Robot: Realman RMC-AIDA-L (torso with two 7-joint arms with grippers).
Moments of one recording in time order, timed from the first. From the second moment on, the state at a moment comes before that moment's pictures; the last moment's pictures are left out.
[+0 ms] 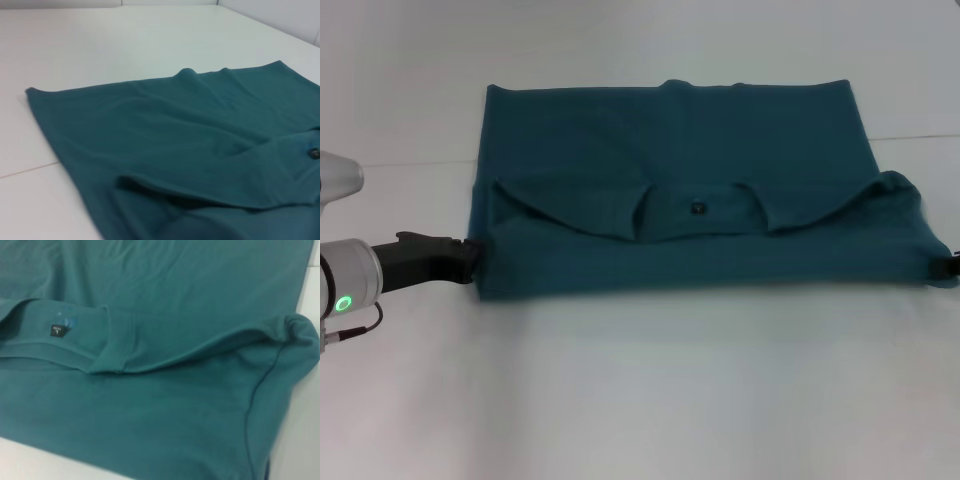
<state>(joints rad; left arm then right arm) -0.58 -2.14 0.90 0.77 2.12 0.89 -1.82 0.63 1.86 -0.64 -0.68 -2.53 -1.23 2.16</state>
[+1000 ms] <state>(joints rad) -0.54 -2.16 0.90 0.85 2.15 1.04 -1.90 0.63 1.90 -0.62 -0.73 -2.51 -1.29 2.14</state>
